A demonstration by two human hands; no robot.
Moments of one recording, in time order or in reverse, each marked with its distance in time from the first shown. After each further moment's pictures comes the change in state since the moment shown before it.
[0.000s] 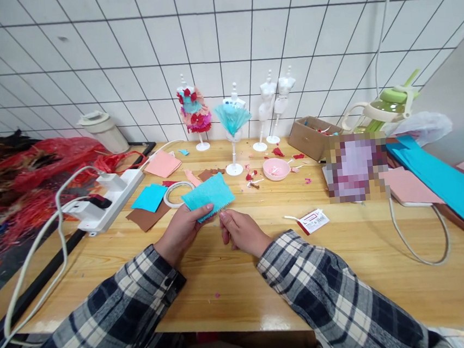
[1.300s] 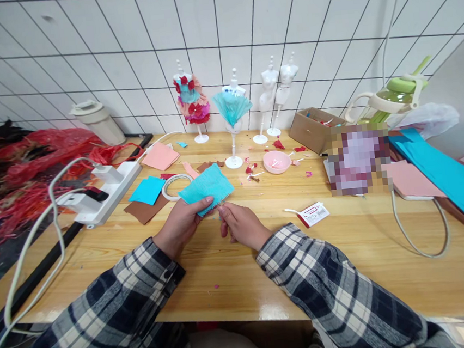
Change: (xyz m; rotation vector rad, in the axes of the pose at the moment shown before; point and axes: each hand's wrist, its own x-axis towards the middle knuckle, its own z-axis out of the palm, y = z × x) left_hand 0.001 -0.005 0.000 -0.029 0.008 0.017; right_hand 0.000 0.002 -0.002 -0.099 -0.003 -0.047
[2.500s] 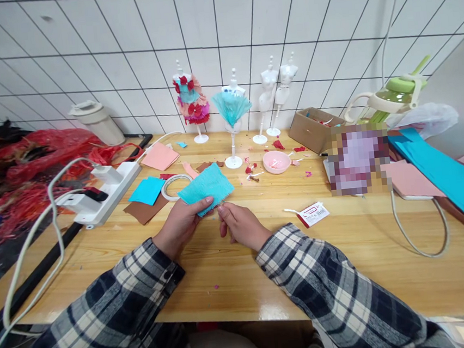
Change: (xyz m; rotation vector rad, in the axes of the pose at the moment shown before) left_hand -0.001 0.002 0.003 0.000 0.004 0.015; right_hand -0.001 -0.001 0.001 -0.026 0.007 -0.010
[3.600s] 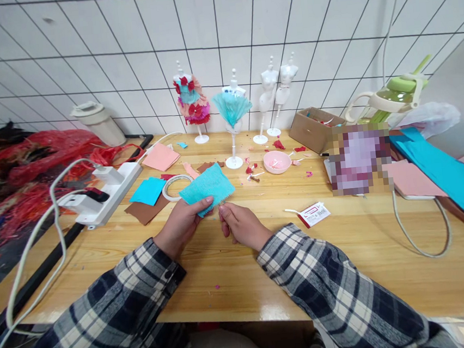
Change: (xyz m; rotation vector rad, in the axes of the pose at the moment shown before) left_hand 0.001 0.001 -0.001 0.032 -0.006 0.014; right_hand -0.001 -0.001 0.000 0.028 -0.005 0.018
